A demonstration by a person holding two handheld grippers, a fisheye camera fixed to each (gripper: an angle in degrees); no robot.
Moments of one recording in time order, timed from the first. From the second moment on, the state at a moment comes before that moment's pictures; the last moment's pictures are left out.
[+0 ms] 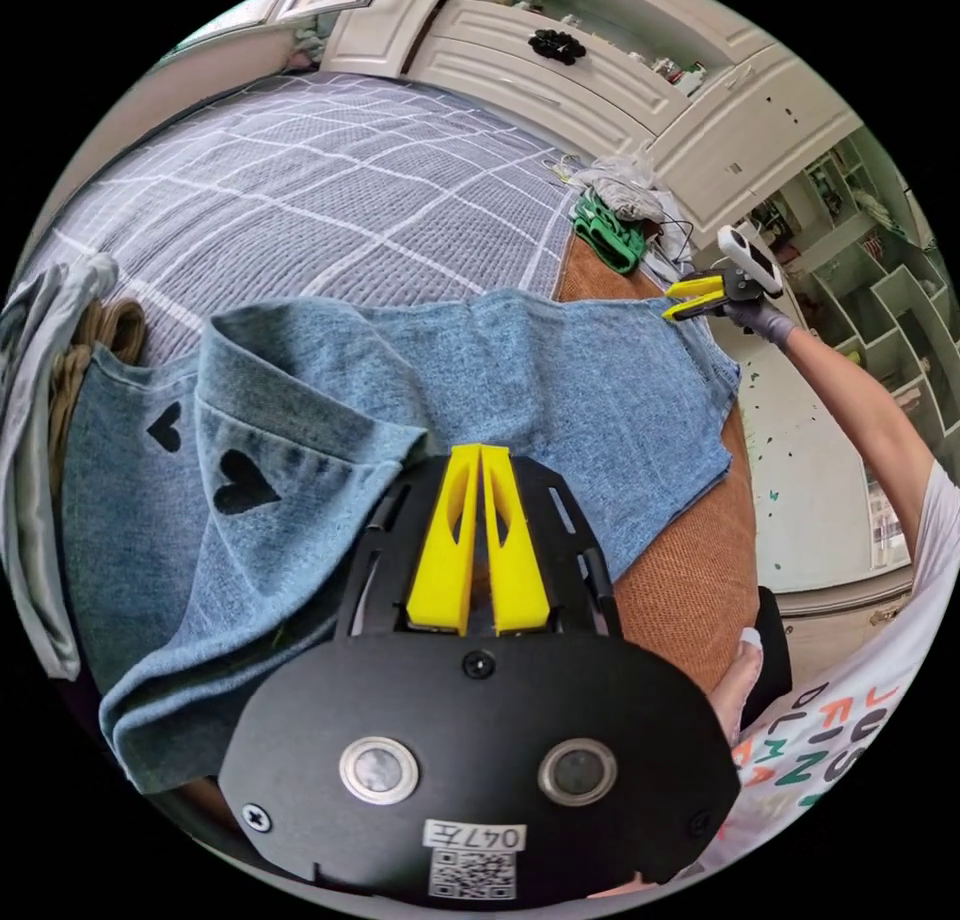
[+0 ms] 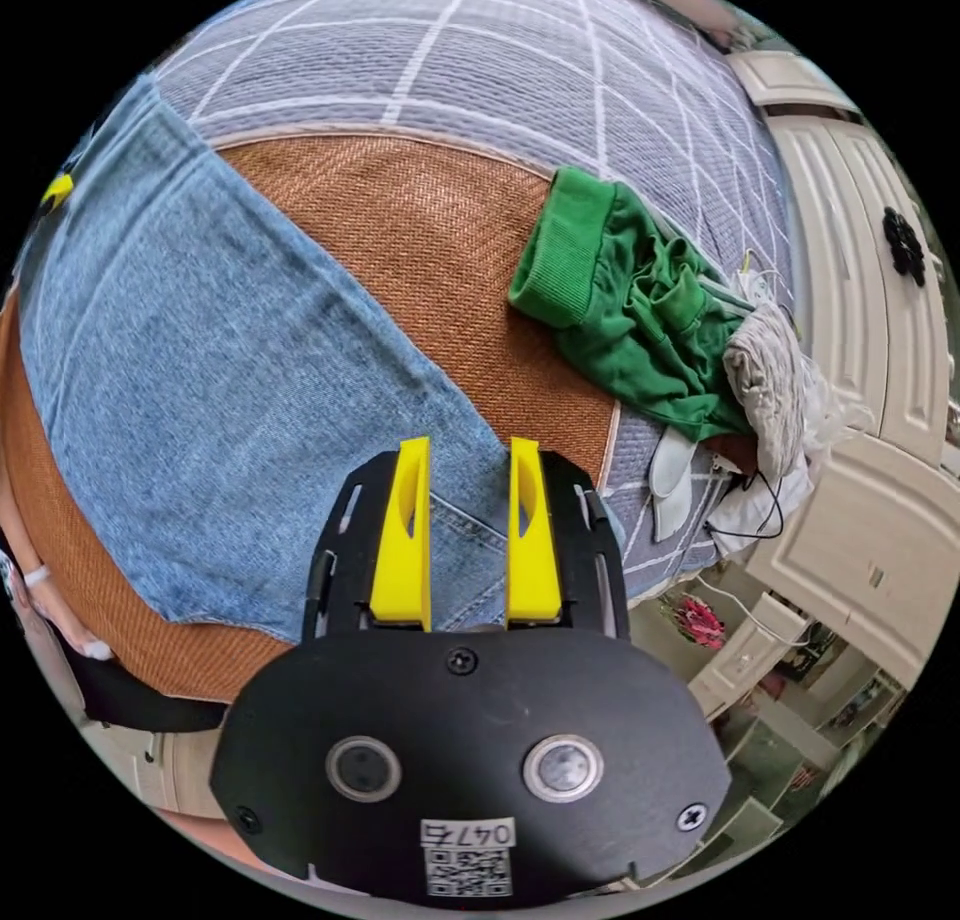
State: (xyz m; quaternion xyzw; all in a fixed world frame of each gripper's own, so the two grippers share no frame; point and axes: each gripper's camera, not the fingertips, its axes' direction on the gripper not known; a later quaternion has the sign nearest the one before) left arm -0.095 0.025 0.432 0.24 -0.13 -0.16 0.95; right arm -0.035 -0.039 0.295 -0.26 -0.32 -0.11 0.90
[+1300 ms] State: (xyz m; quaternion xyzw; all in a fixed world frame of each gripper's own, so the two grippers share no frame) left arm 0.109 0.251 0.210 0.34 -0.25 -0.17 0.89; right arm -0.099 0.454 -0.141 -0.32 -0.32 0.25 0.86
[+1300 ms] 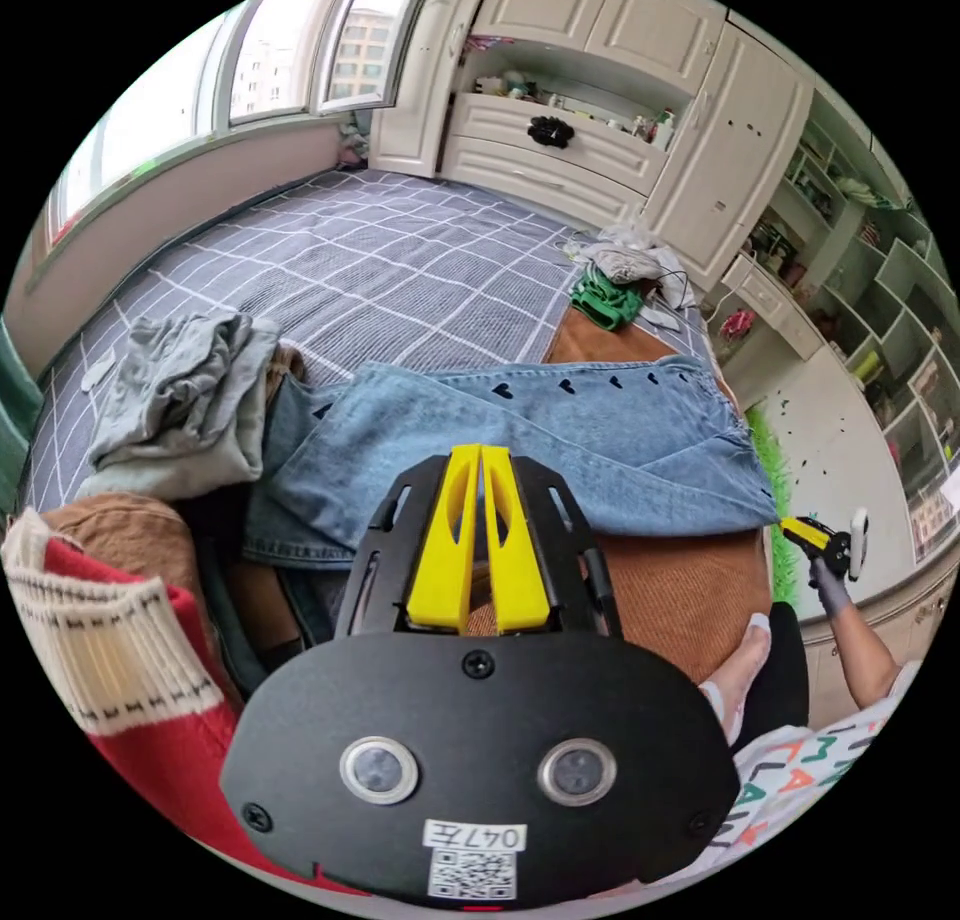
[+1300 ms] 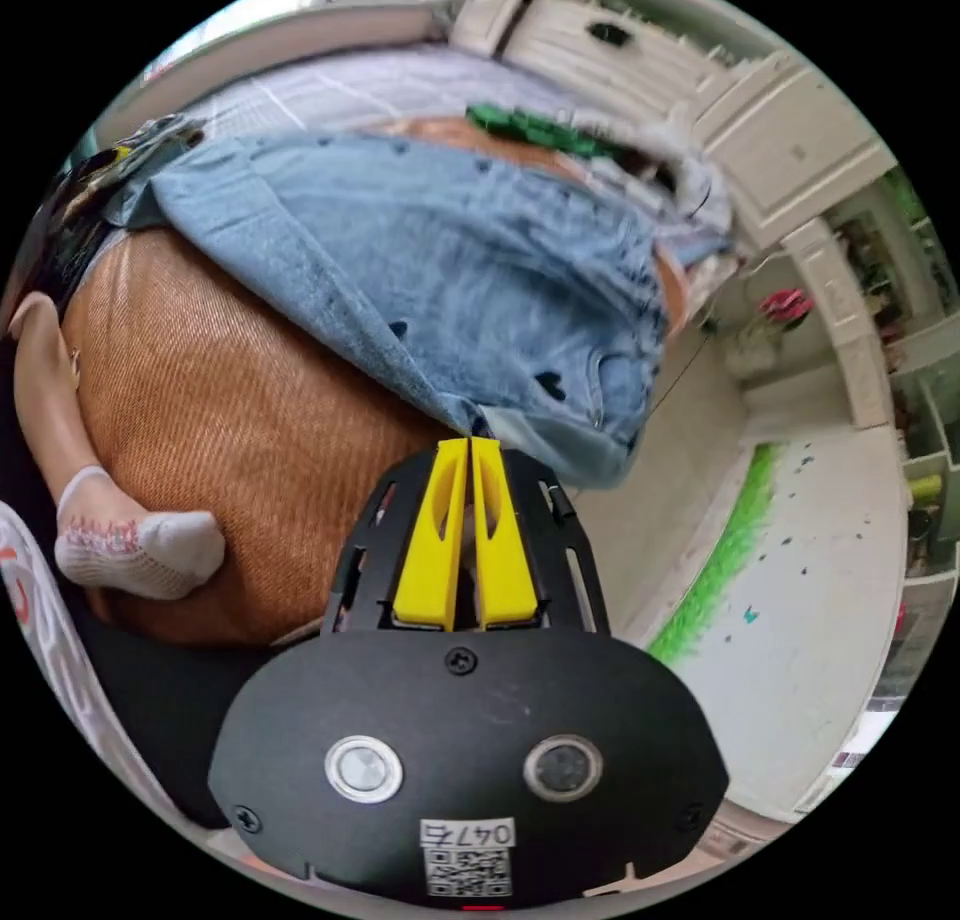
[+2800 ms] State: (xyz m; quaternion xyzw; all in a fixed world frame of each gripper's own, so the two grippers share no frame) left arm -0.120 0.271 0.123 0.28 -0.21 -0.33 0.88; right arm -0.131 0.269 -0.086 -0.07 -0.63 -0.03 0.77
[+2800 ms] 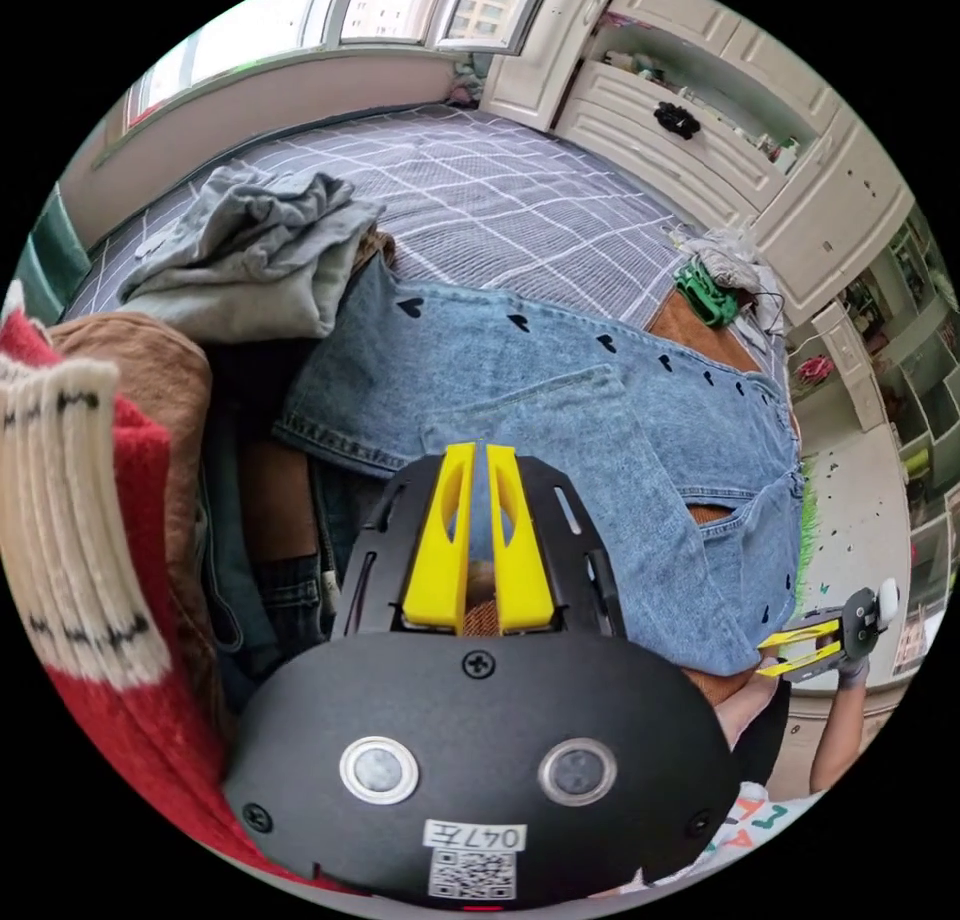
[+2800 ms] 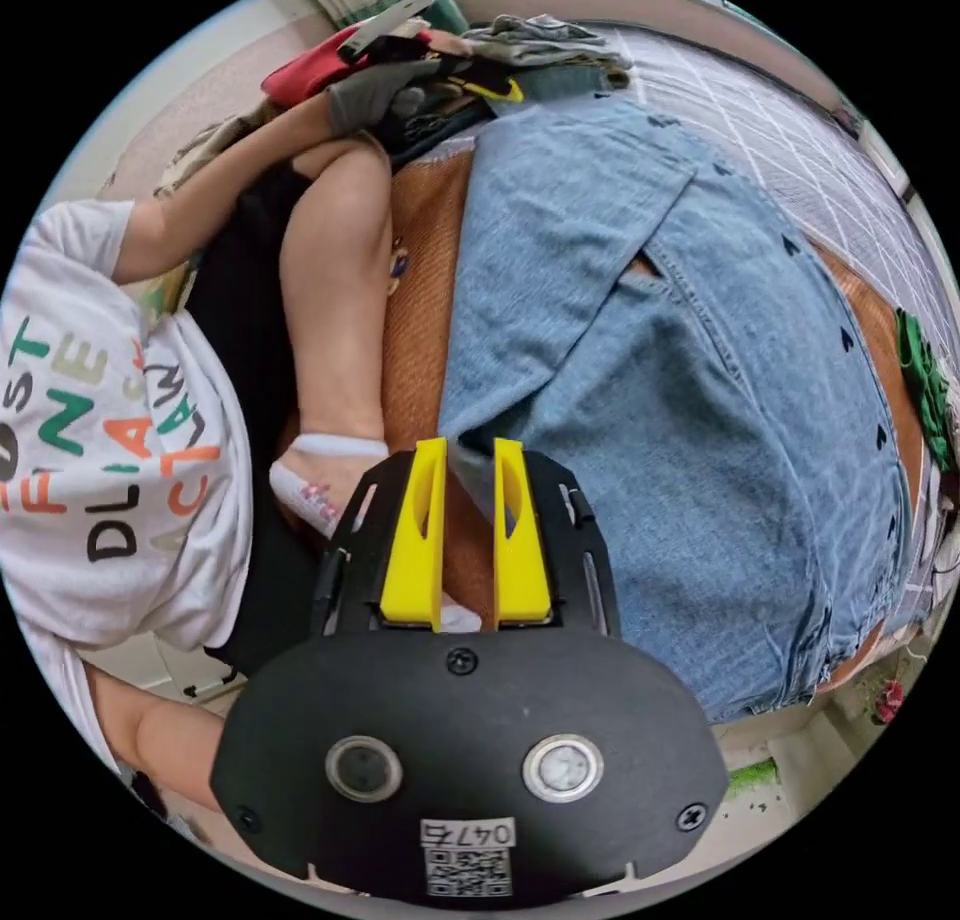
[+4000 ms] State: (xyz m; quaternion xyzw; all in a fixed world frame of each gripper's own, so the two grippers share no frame) left arm -0.180 0.293 -0.040 0.41 -0.26 -0.27 0.83; right arm -0.150 0.193 0.005 -0.05 -0.60 0.28 0.75
